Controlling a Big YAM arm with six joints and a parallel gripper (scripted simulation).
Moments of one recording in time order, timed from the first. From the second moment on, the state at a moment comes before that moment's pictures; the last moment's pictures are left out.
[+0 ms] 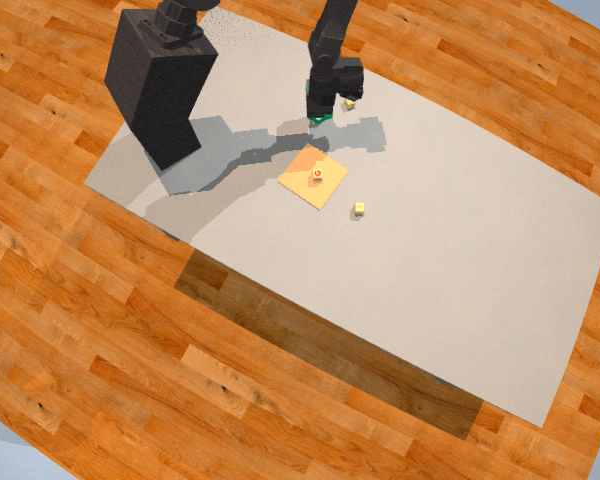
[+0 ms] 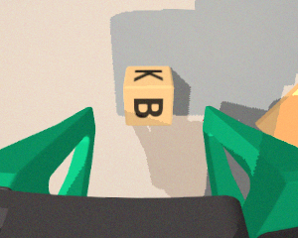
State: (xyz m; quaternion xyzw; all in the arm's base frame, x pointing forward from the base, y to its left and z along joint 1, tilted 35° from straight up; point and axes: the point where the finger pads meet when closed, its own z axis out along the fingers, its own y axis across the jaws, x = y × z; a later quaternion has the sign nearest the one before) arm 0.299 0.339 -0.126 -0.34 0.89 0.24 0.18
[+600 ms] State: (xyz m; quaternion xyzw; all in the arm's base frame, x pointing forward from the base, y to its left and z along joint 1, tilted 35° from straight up) arm 0.300 0.340 -0.126 -0.34 0.89 0.24 0.18
